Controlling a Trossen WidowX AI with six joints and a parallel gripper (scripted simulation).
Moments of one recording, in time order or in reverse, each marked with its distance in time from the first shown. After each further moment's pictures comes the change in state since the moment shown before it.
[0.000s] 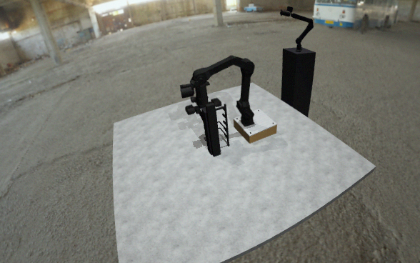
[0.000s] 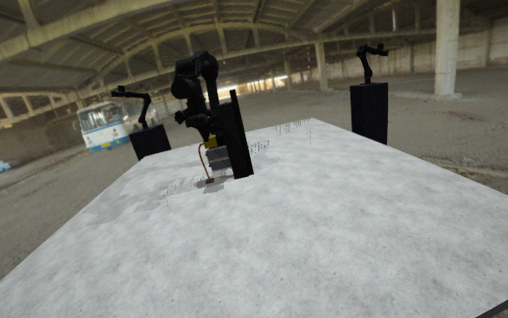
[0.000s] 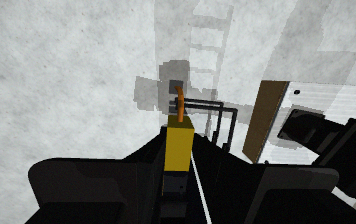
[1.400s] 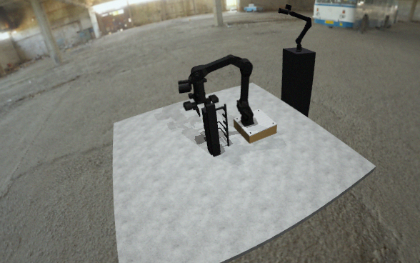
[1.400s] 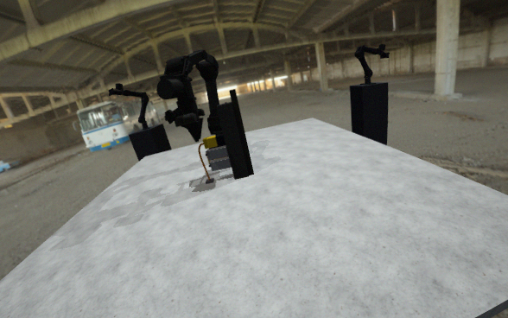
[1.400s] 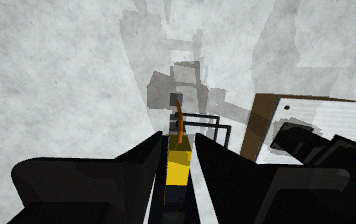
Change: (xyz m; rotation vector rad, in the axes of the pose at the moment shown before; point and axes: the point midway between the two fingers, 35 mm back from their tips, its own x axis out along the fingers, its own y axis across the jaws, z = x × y) arm -0.010 0.003 0.030 -0.001 -0.004 0.004
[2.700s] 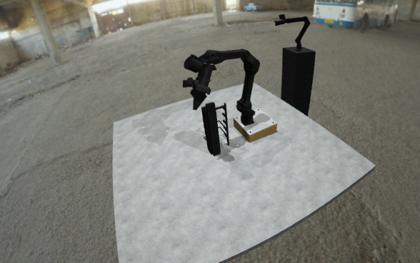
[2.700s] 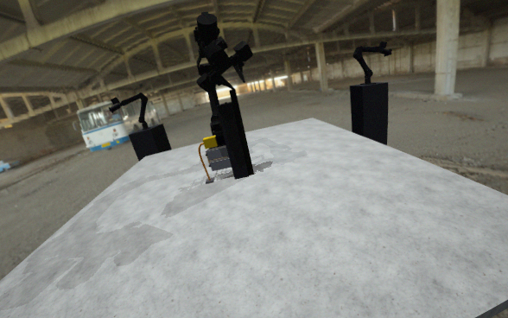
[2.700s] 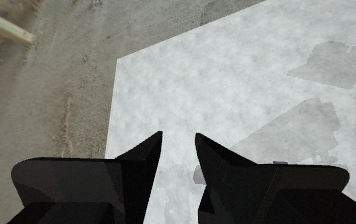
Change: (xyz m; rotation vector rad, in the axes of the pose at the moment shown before) arm -0.139 0.062 -0.167 -1.327 -0.046 0.738
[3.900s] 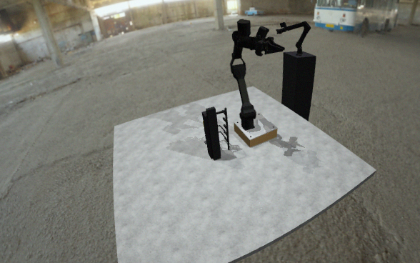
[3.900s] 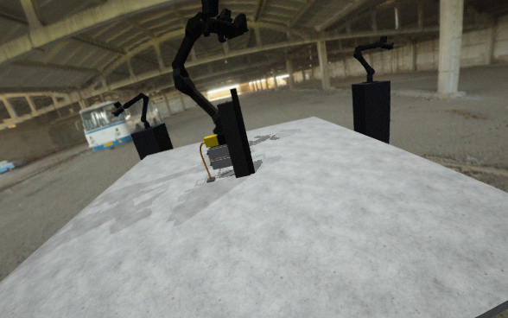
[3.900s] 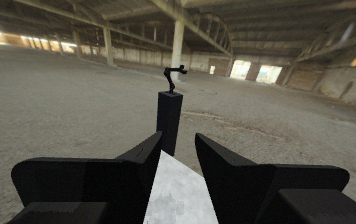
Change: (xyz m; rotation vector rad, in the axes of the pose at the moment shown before) arm -0.337 0.147 -0.229 -1.424 0.009 1.704
